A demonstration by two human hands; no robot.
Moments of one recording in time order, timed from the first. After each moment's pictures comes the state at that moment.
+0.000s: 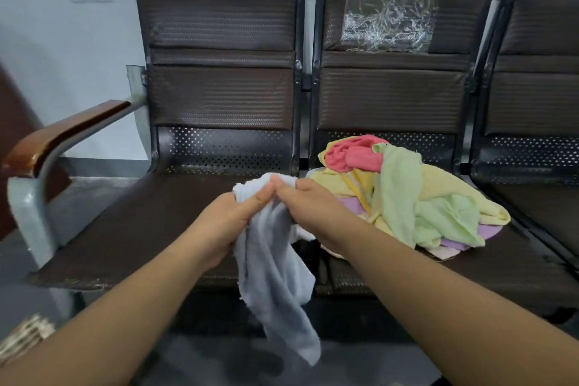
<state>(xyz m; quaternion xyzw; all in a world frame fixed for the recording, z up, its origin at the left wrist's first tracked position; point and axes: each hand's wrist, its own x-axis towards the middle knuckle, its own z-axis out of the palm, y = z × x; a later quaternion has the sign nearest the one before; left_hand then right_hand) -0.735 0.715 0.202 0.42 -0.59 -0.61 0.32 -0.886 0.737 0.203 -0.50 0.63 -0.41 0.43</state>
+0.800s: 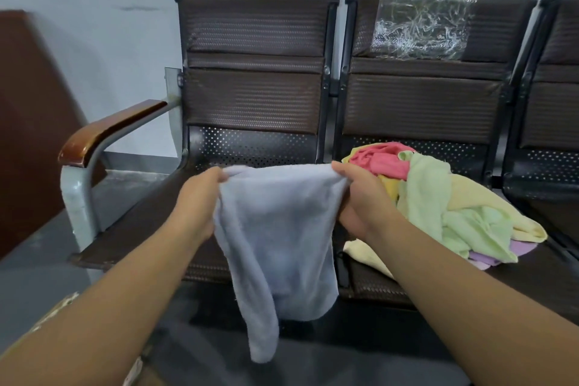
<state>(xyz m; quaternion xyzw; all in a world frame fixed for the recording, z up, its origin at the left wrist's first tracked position) -0.683 0.675 0.206 0.58 -0.50 -0.44 0.47 -0.904 0.722 0.205 -0.21 0.47 -0.64 0.57</state>
